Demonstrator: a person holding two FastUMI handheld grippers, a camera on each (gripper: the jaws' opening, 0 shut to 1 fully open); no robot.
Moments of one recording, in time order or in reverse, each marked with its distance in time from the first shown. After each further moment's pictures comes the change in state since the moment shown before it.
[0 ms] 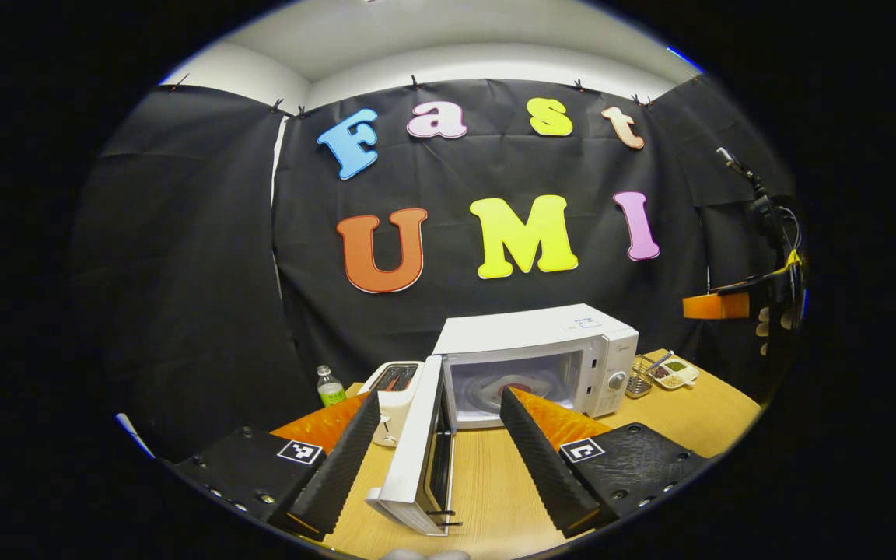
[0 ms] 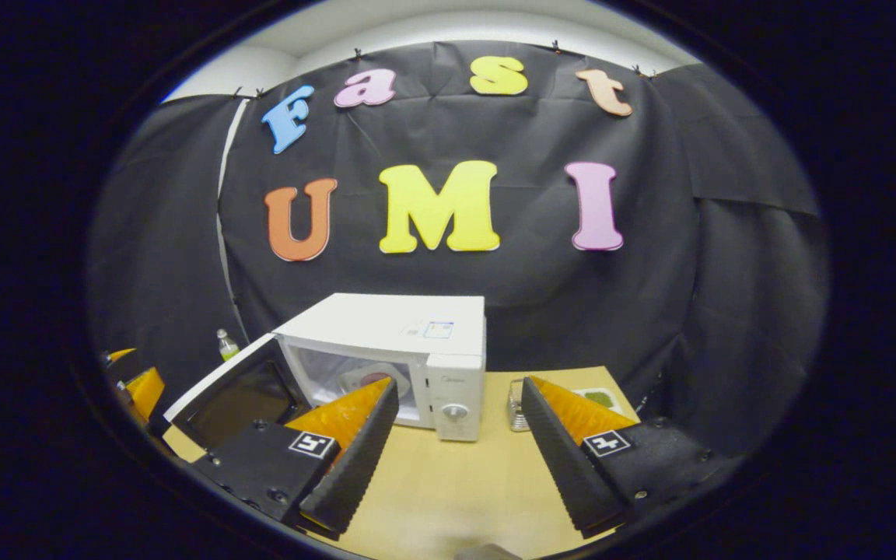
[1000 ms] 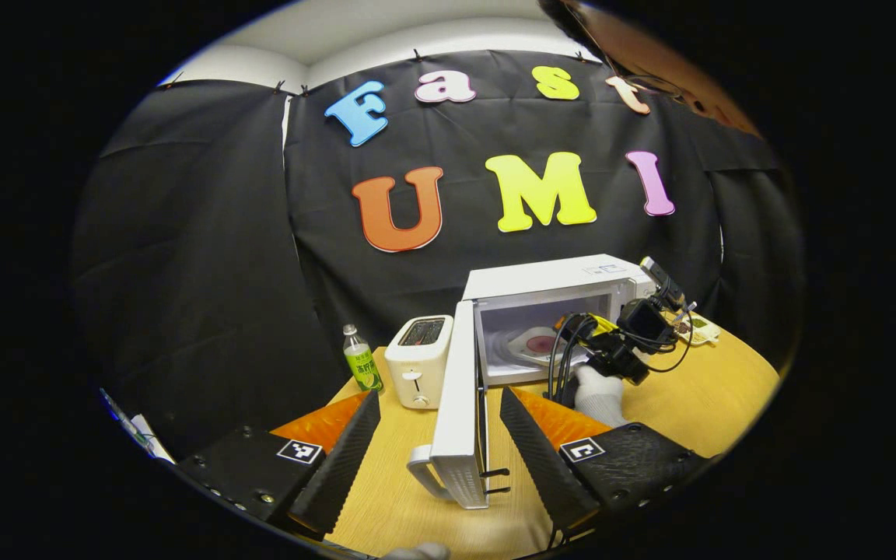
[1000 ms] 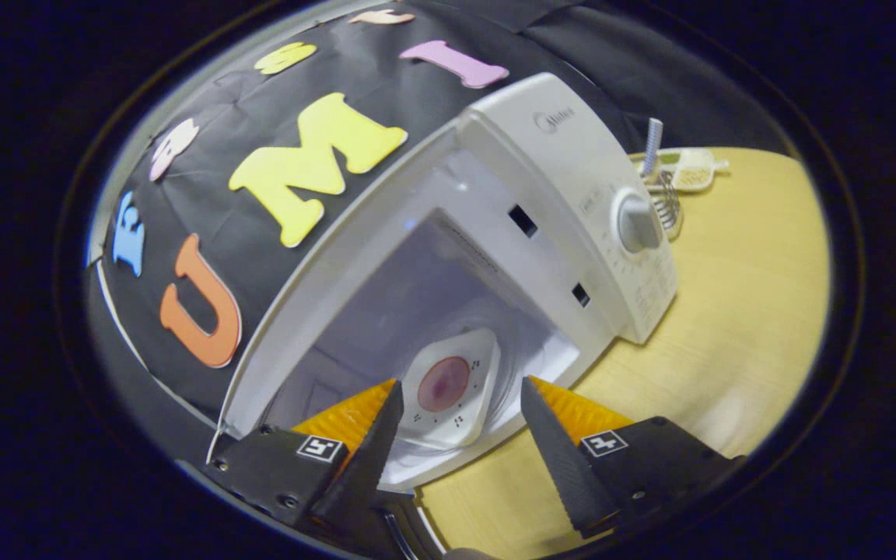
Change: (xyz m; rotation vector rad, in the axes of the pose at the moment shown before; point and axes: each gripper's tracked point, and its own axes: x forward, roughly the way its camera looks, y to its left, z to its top) left arm -0.011 0.042 -0.068 0.056 0.129 0.046; right arm 0.260 0.191 -0.152 0.755 0.038 -0.081
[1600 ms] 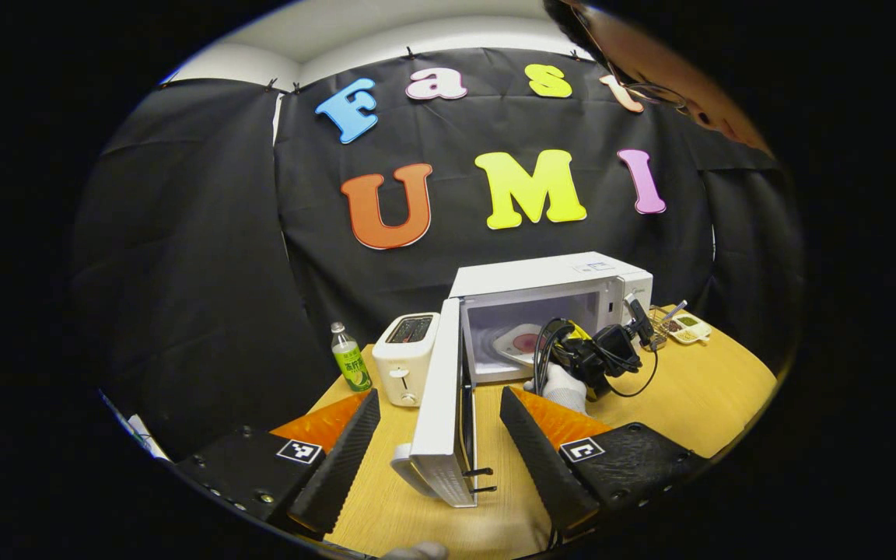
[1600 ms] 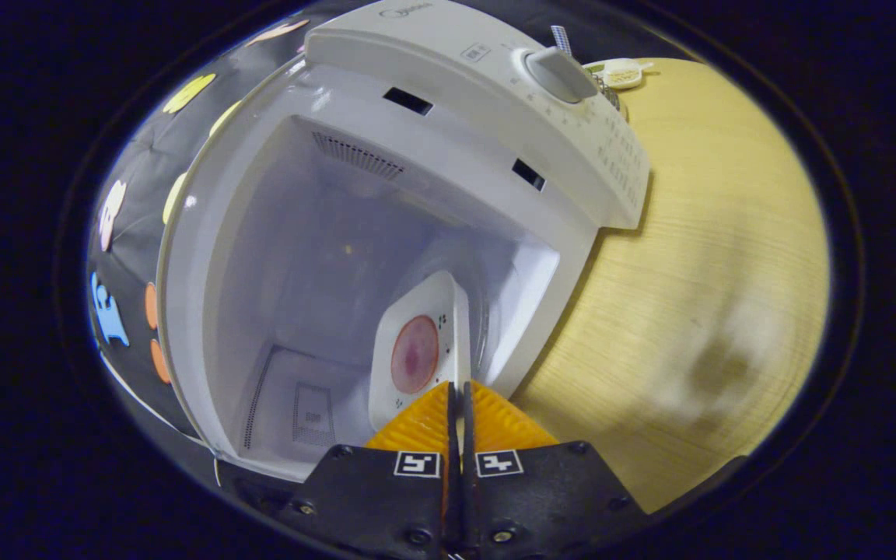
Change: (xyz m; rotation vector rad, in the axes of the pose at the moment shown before) left arm 0.000 -0.006 -0.008 -0.006 0.029 -0.012; right arm 0.058 -0.018 -0.061 0.360 0.121 -0.101
